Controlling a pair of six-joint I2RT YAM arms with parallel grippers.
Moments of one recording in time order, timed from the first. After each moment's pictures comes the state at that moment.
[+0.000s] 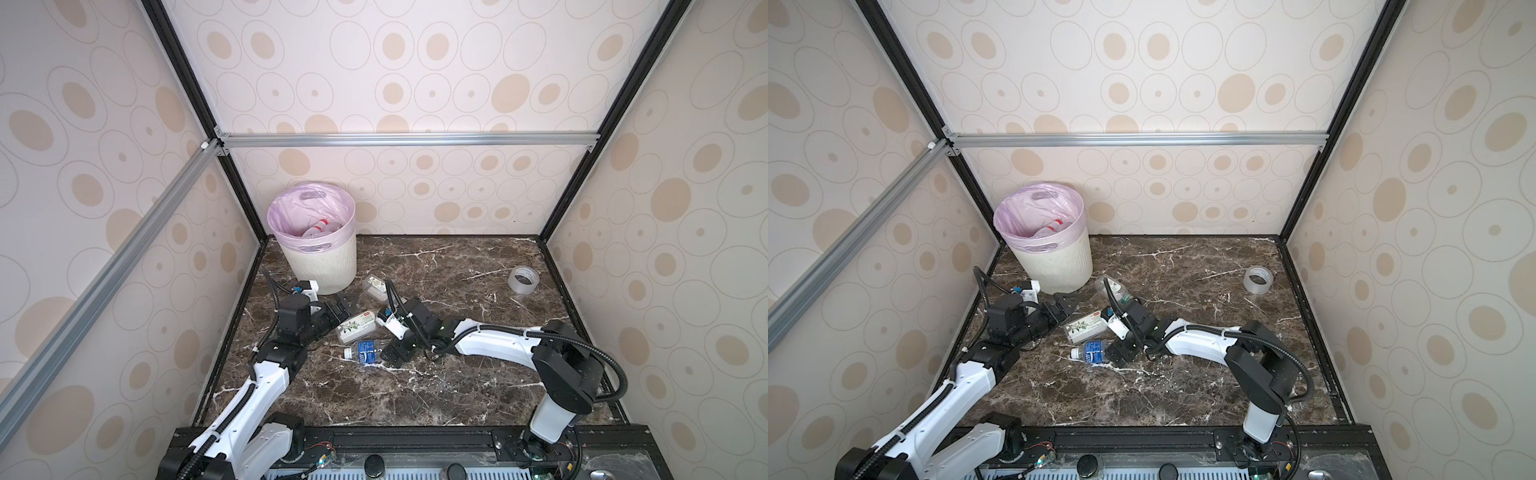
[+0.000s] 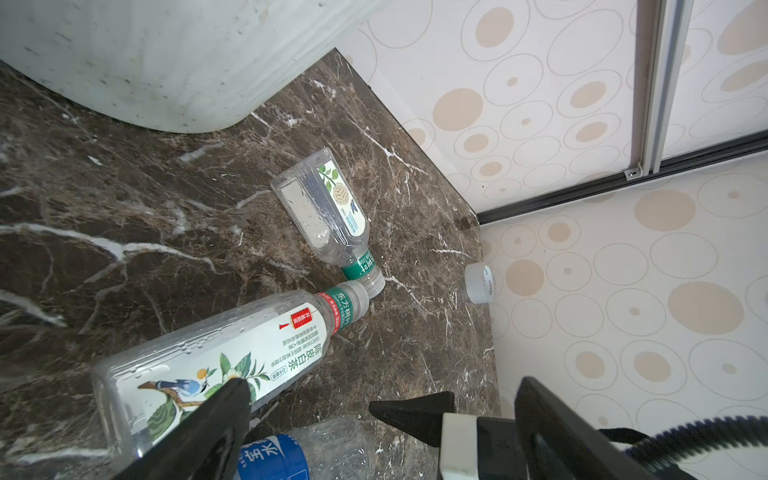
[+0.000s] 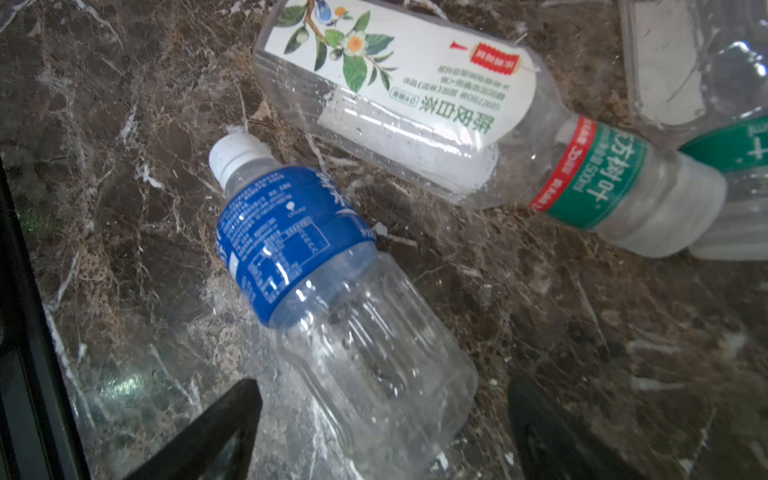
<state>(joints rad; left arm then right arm) -0.20 0.94 0.54 -0.04 0.35 -0.91 0.92 1.75 1.08 -0.24 -0.16 0.02</state>
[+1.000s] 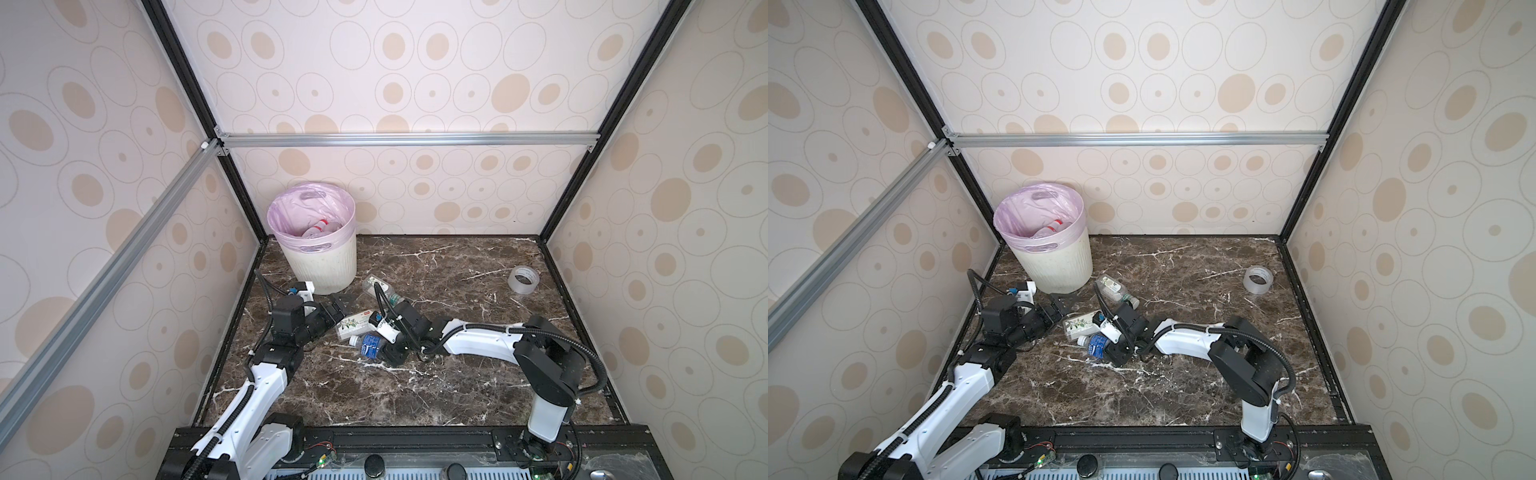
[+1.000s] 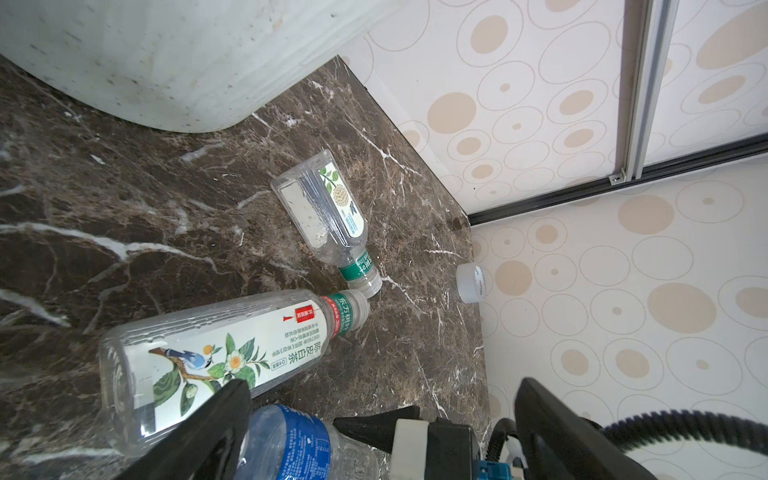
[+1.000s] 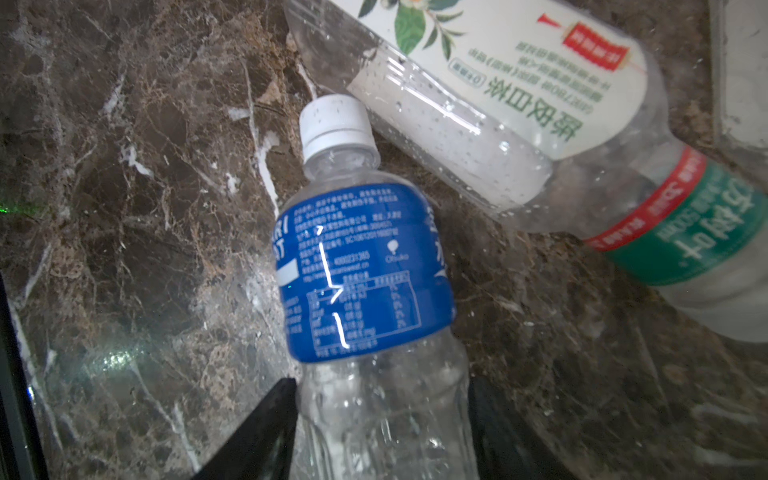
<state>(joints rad) -0.14 0.94 0.53 -0.02 0.43 -0.91 0.94 1.80 1.09 -0.24 -0.14 -0.01</state>
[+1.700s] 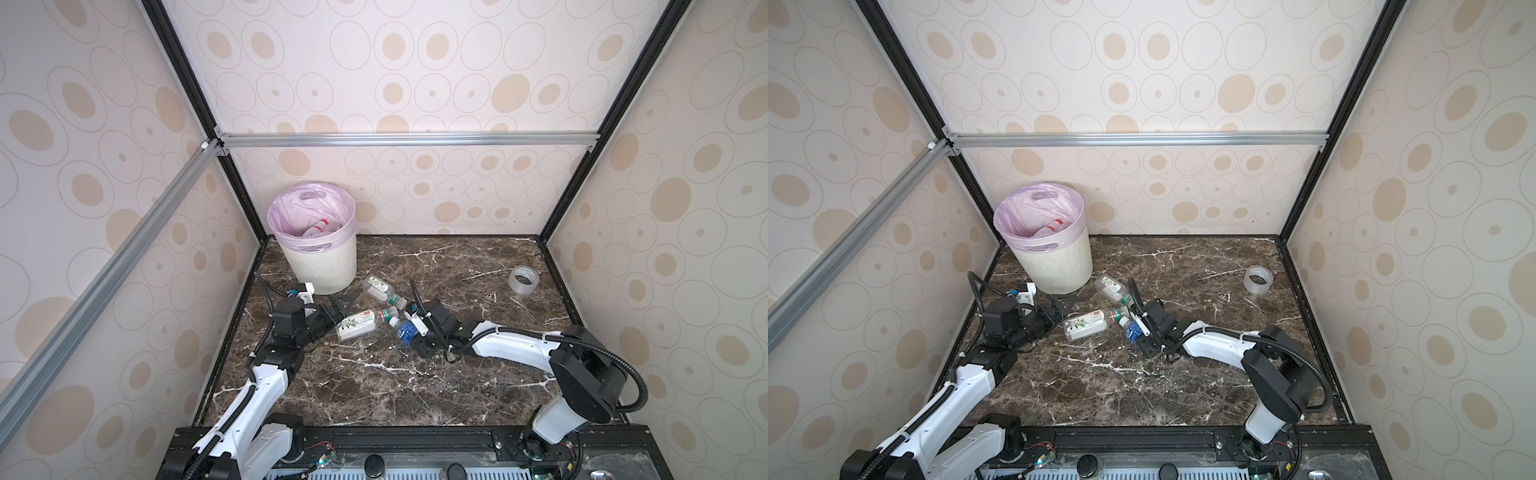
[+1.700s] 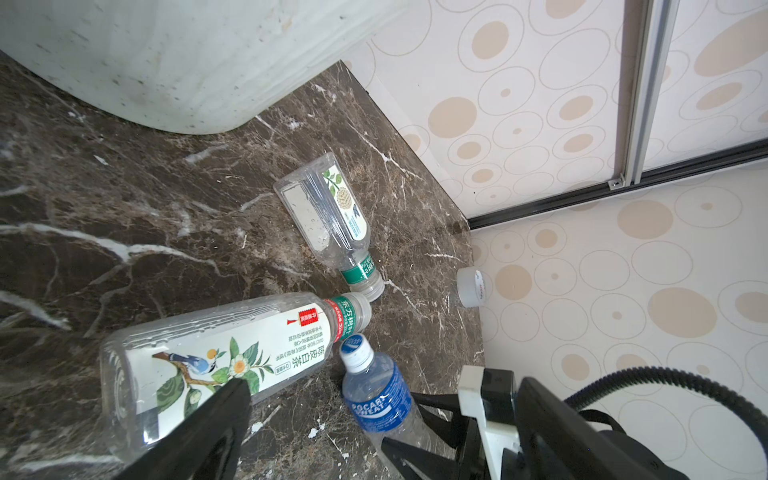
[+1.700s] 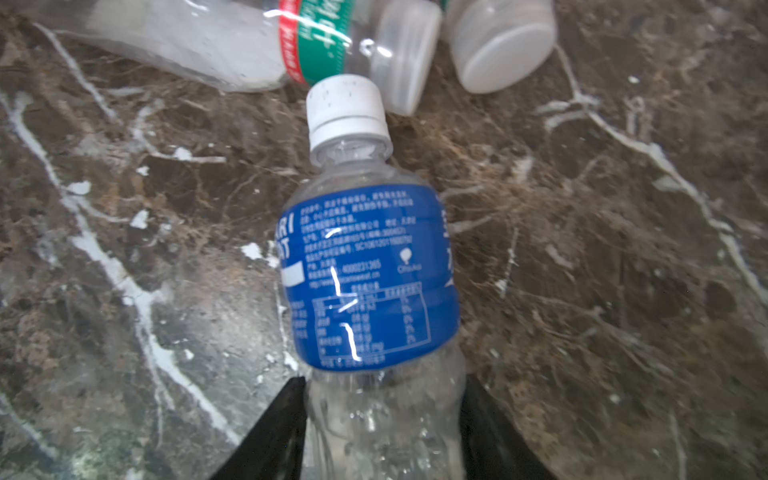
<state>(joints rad) -0.15 0.94 0.50 0.02 0.41 -0.92 0.78 1.61 0.90 -0.30 0.06 0.12</state>
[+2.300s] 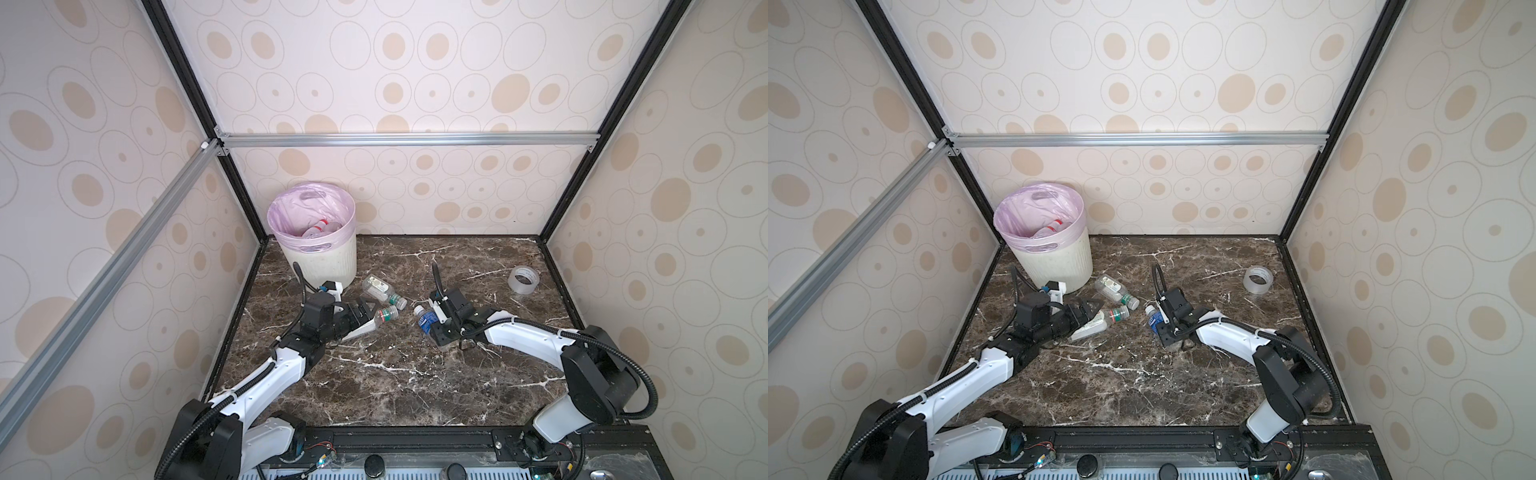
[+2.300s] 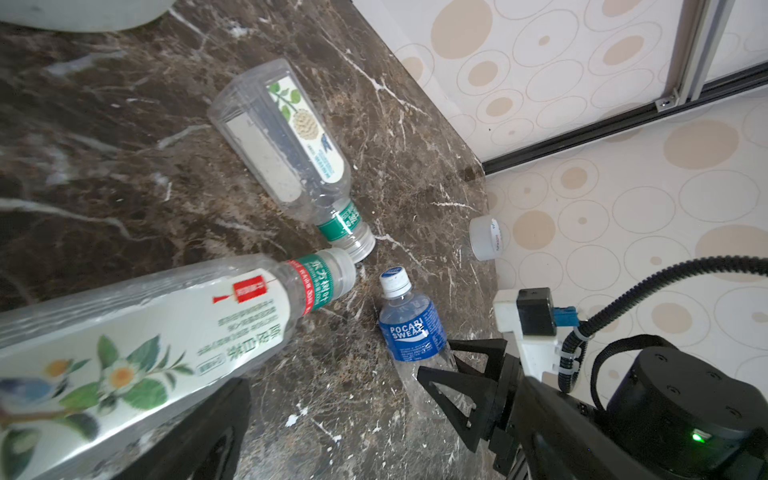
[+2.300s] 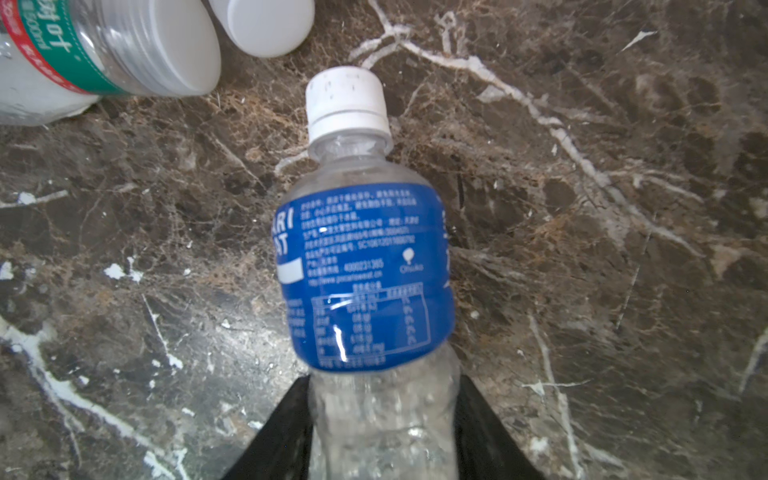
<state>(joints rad) -0.40 1.16 0.59 0.10 0.30 -0.93 0.65 1.57 0.94 -0.45 0.05 0.21</state>
